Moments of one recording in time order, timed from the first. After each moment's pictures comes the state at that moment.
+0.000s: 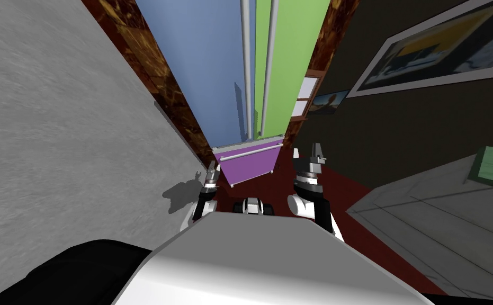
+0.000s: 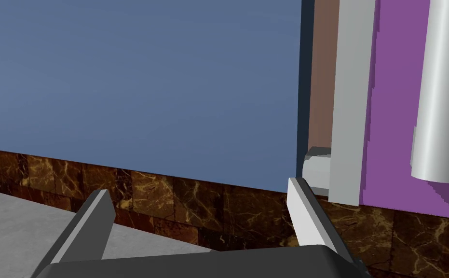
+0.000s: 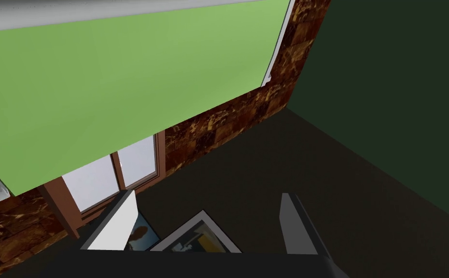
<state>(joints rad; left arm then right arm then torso) 0.50 0.14 0.01 -2.03 -0.06 -0.49 0.14 0.45 0.04 0.07 -2.36 -0.04 -0.41 -0.12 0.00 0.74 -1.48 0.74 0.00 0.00</state>
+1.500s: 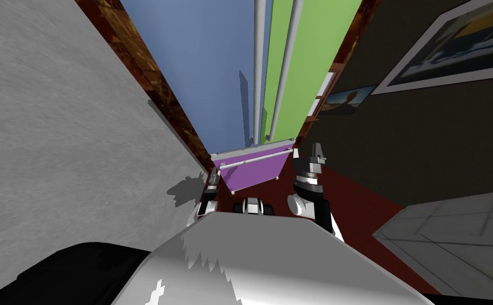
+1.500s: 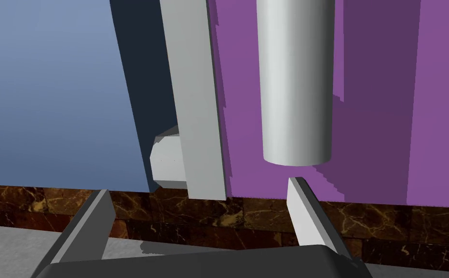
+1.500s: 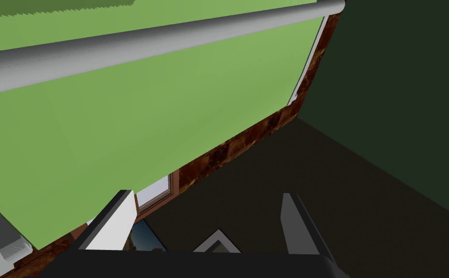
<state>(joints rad) 0.39 0.15 0.08 -1.68 -0.02 -0.53 0.12 0.45 0.04 0.07 -2.36 -0.04 -0.41 -0.12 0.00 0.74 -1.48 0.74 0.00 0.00</state>
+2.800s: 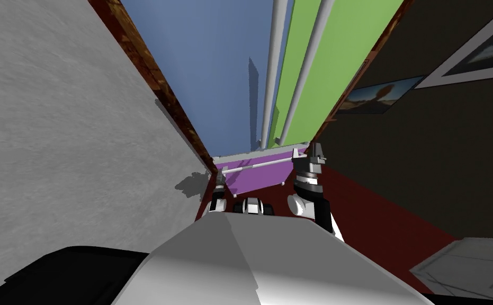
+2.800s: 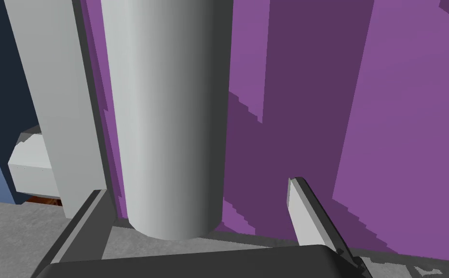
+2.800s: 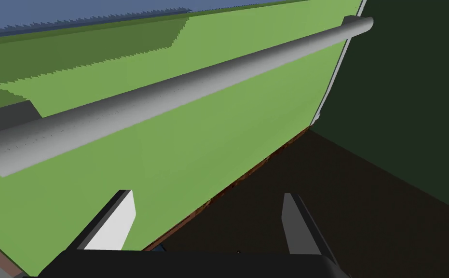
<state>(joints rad) 0.29 0.00 0.08 -1.49 0.01 -0.53 0.11 0.45 0.04 0.07 -2.36 -0.04 -0.41 -0.12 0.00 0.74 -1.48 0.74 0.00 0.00</state>
